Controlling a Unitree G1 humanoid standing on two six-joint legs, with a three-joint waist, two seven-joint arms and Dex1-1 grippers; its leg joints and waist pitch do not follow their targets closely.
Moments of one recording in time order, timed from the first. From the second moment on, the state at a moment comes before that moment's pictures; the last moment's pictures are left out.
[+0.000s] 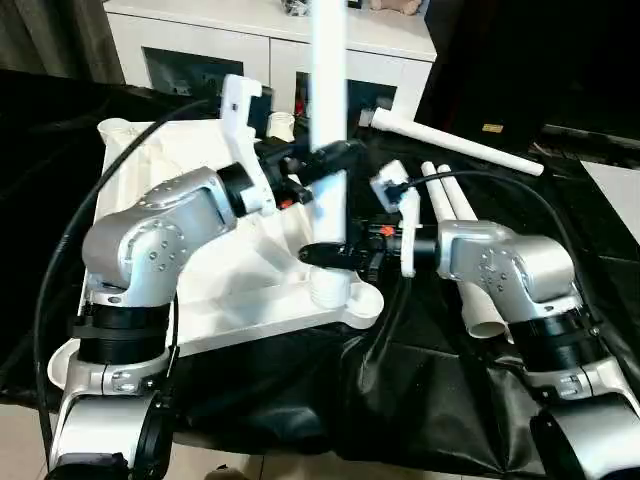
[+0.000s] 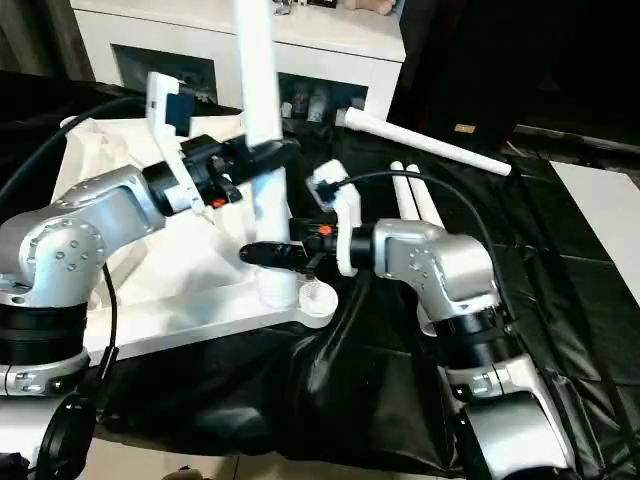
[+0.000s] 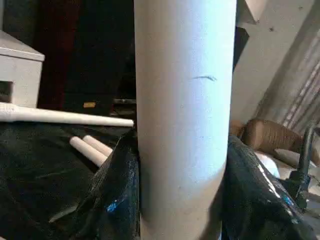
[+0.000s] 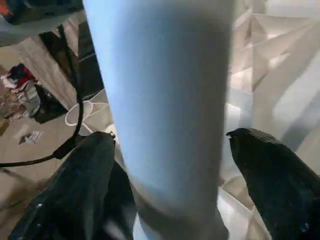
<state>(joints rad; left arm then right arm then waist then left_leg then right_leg) -0.71 0.26 0.06 -0.05 -0.65 0.84 -0.59 -0.70 -0.29 0.16 0.16 0.48 0.89 0.90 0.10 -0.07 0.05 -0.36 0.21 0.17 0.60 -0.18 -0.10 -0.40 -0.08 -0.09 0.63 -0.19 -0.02</state>
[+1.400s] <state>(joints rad) -0.67 0.29 0.05 -0.07 -0.65 0.85 -0.59 -0.67 -0.32 0.15 0.16 0.46 0.83 0.90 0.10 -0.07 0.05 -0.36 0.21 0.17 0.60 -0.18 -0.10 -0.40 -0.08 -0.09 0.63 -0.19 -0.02</state>
